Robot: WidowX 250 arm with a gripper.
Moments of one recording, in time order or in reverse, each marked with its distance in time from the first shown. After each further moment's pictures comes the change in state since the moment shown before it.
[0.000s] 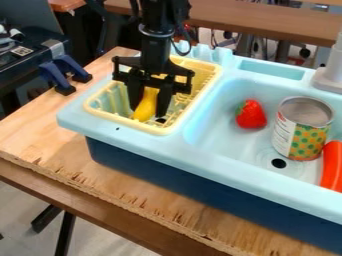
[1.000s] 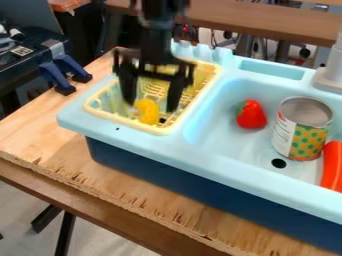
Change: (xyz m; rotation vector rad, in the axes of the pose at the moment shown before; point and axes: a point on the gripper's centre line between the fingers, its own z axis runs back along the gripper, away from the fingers) arm -0.004 -0.008 0.019 -0.025 -0.047 -0.007
